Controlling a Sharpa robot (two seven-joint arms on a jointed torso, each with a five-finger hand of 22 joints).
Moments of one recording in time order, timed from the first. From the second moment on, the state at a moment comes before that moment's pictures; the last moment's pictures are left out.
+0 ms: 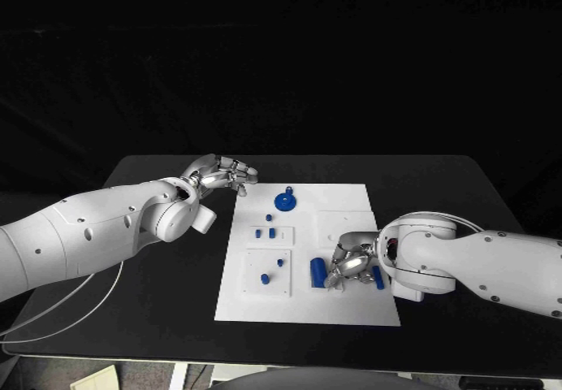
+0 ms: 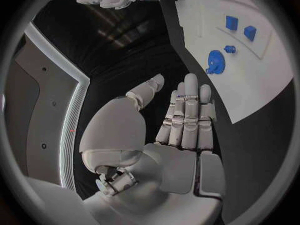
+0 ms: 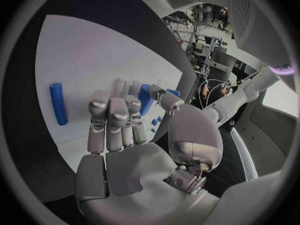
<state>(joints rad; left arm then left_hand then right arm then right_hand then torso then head) 1.22 -0.76 -0.13 1.26 -0.32 -0.20 0.25 1.09 -0.13 0.57 -0.23 0.09 0.85 0.18 0.24 0.53 1.18 0.12 0.07 0.17 1.13 0.01 0.74 0.44 0.02 0.80 -0.09 0.66 1.24 1.26 -0.82 -0.24 1.70 -1.03 0.08 -0.52 0.81 -0.13 0.70 -0.13 0.21 1.04 0.08 0.26 0.65 1.19 -0.03 1.01 1.19 1.31 -0.13 1.22 1.07 0.21 1.18 -0.06 1.07 1.31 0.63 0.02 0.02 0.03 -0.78</state>
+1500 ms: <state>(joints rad) 1.22 -0.76 -0.13 1.26 -0.32 -0.20 0.25 1.09 -0.13 0.57 -0.23 0.09 0.85 0.18 0.24 0.53 1.18 0.12 0.07 0.17 1.13 0.01 0.73 0.44 0.03 0.80 -0.09 0.66 1.24 1.25 -0.88 -0.22 1.73 -1.02 0.05 -0.49 0.76 -0.21 0.65 -0.11 0.07 1.04 0.08 0.25 0.65 1.19 -0.03 1.01 1.19 1.31 -0.13 1.21 1.07 0.21 1.18 -0.06 1.07 1.31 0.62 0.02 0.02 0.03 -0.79</state>
